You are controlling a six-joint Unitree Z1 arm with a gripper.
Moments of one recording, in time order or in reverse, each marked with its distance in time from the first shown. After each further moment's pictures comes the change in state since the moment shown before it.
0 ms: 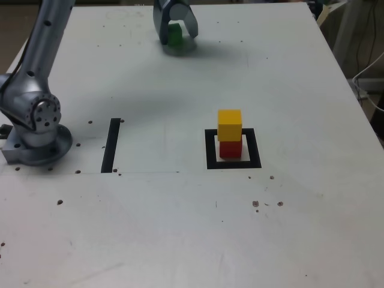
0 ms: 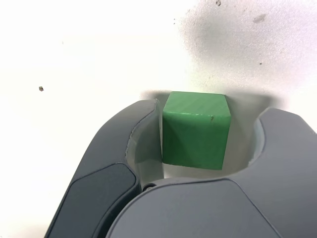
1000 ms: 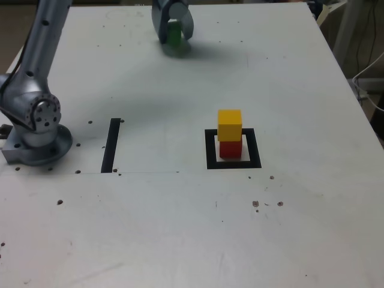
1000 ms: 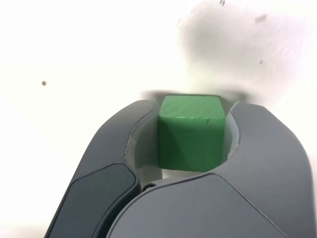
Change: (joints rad) arm -0.007 -0.047 0.039 -0.002 0.001 -0.026
